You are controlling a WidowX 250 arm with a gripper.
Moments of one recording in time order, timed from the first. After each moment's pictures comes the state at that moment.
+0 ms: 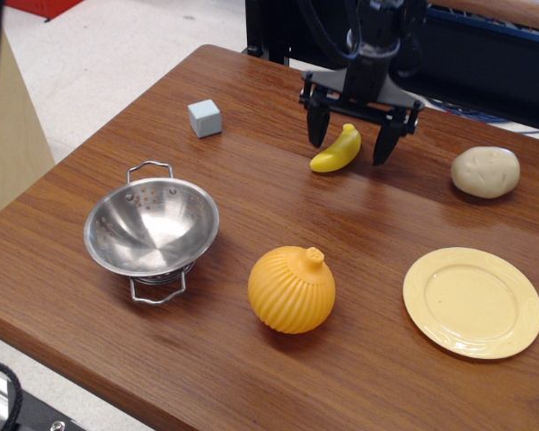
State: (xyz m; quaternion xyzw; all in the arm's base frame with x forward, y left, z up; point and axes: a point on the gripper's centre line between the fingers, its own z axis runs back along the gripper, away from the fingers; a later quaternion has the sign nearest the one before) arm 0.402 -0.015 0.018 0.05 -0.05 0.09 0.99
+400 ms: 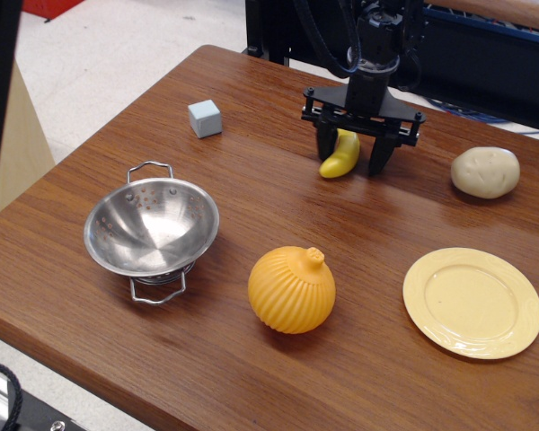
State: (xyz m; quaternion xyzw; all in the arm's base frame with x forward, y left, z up) arm 0.400 -0.018 0.007 0.04 -0.04 0.12 0.99
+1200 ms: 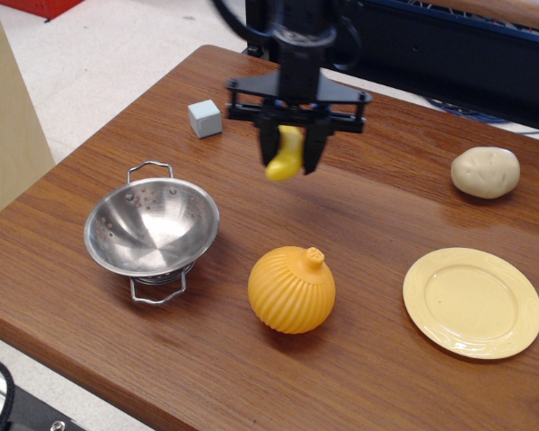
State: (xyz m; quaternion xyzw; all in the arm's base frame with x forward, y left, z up) arm 0.313 0.010 0.067 0.03 -0.01 0.22 0.98
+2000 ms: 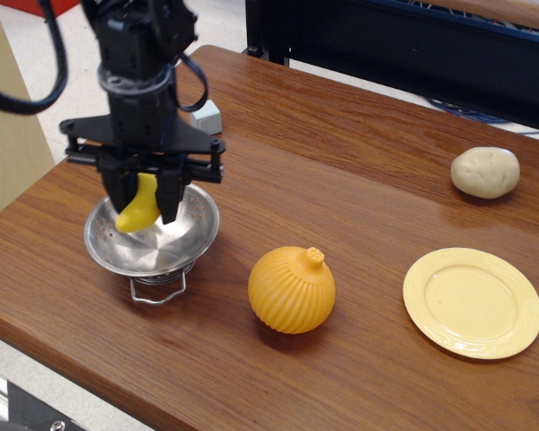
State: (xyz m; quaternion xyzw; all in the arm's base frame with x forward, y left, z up) arm 0.224 0.058 0.067 0.06 -0.03 0.19 0.98
